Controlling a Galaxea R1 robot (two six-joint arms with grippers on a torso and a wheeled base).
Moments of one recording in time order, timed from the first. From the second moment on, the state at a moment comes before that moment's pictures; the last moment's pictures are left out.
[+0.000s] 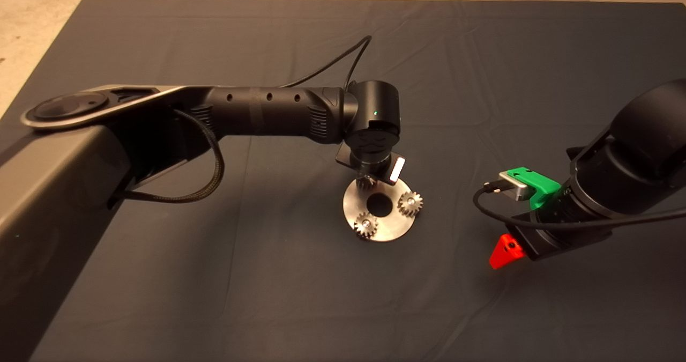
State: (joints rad) left arm -0.30 2.99 -1.36 0.64 1.47 -1.19; right arm 0.41 2.27 -0.64 -0.03 -1.53 1.42
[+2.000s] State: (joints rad) left arm -0.46 2.97 -1.39 0.58 1.52 -1.26; right arm 0.41 2.27 -0.63 -0.03 -1.53 1.42
